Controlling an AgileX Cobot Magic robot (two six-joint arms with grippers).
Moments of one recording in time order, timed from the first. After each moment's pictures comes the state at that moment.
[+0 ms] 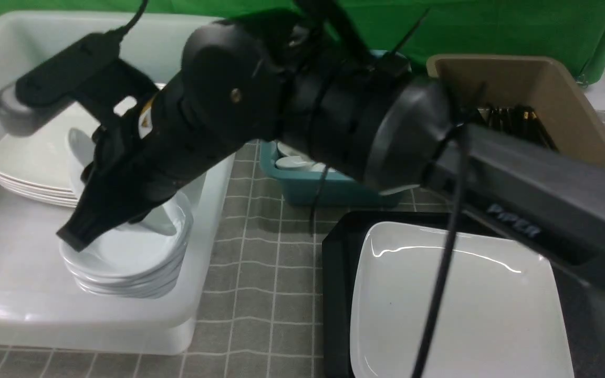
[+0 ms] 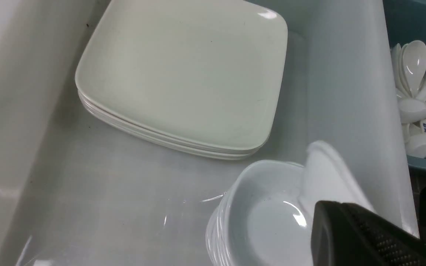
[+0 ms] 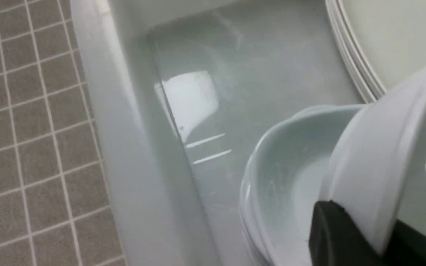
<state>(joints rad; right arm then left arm) 0.97 2.13 -2.09 0.24 0.72 -0.28 0.17 1.01 -1.13 -0.26 0.92 0.06</state>
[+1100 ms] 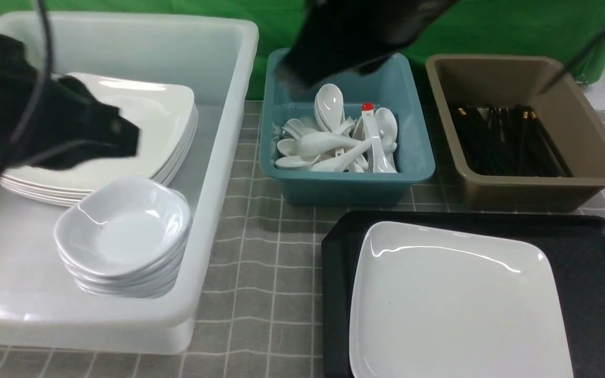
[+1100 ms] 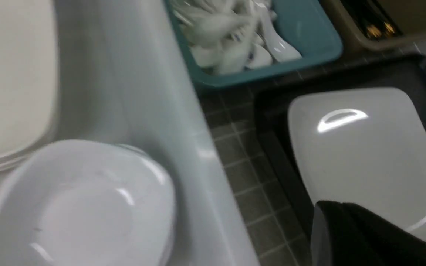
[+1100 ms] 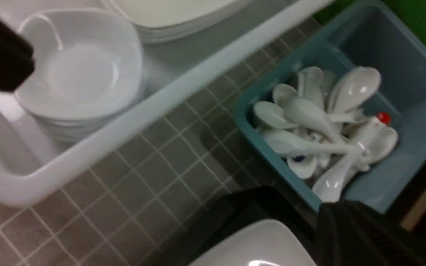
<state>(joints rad) 0.87 1.64 -1.99 -0.27 1.17 0.03 -0.26 1.10 -1.13 -0.43 0.93 0.24</state>
